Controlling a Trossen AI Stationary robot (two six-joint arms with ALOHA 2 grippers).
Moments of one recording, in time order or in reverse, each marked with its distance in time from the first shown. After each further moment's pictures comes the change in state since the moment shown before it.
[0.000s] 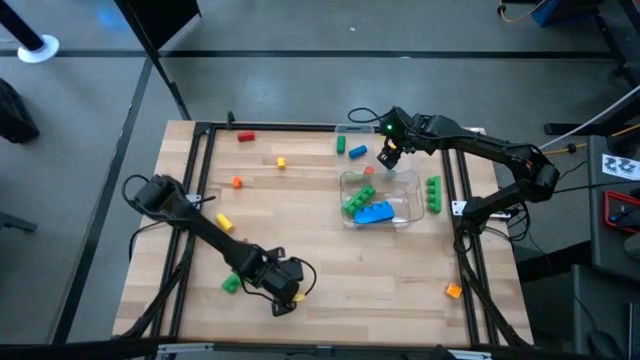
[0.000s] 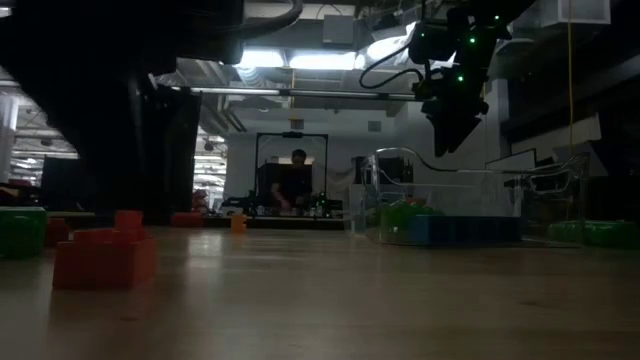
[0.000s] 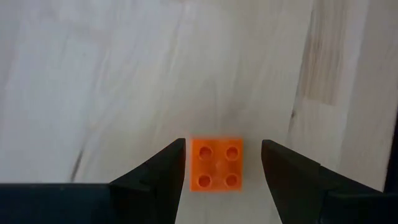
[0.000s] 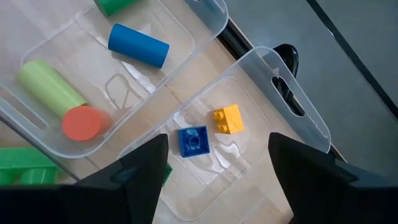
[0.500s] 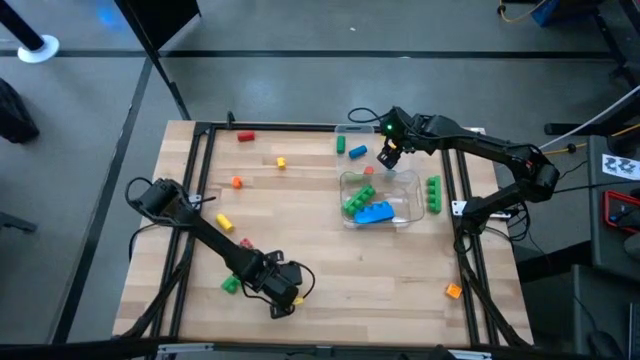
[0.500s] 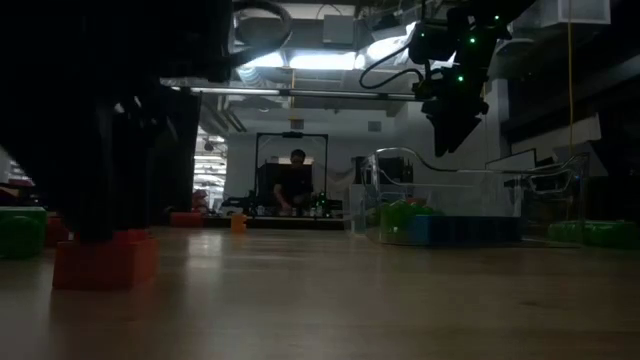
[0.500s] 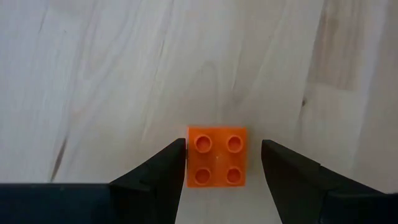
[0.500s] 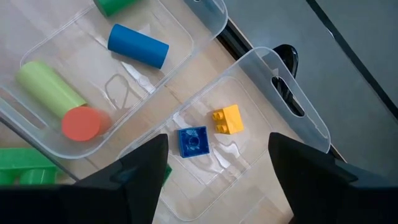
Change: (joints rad) left arm -0.016 0.040 -0.001 0.003 -0.001 -0.018; right arm 0.000 0.000 0.000 0.000 0.000 0.000
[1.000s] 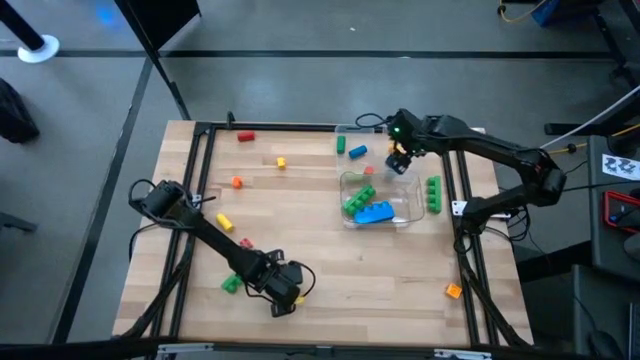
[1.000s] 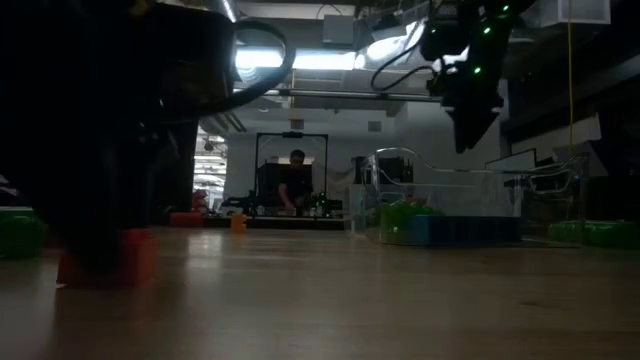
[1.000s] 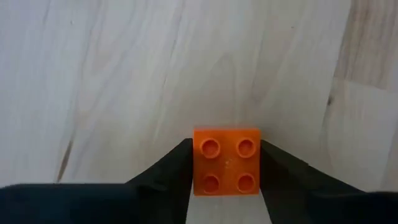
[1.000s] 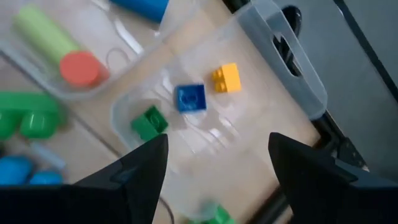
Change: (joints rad) left arm 0.016 0.033 0.001 -0.008 -0.010 0.009; right arm 0.001 -0.073 0.000 -0.169 -0.026 -0.003
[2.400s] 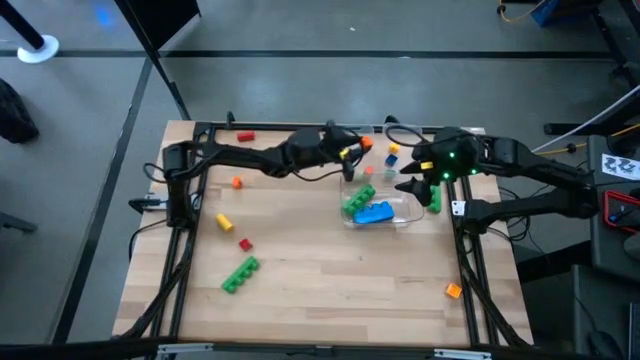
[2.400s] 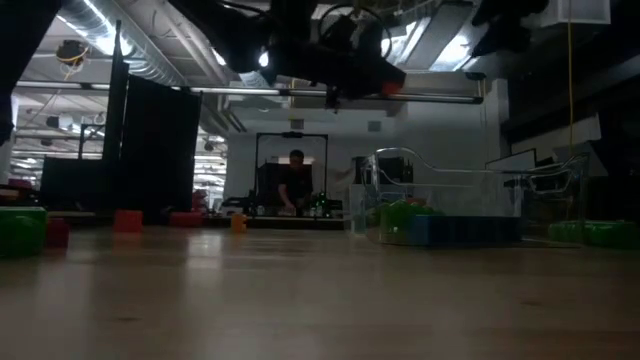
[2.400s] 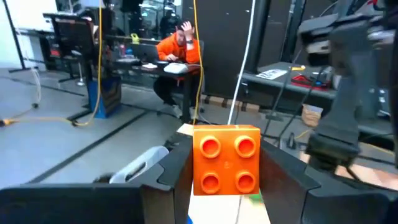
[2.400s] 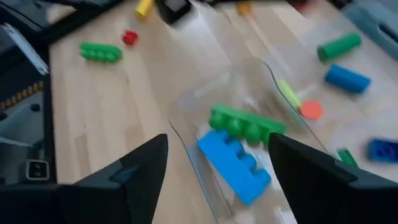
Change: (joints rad) left arm 0.814 -0.004 0.115 1.101 0.090 0.701; right arm 0.351 -0.395 0.000 0.105 -0.409 0.243
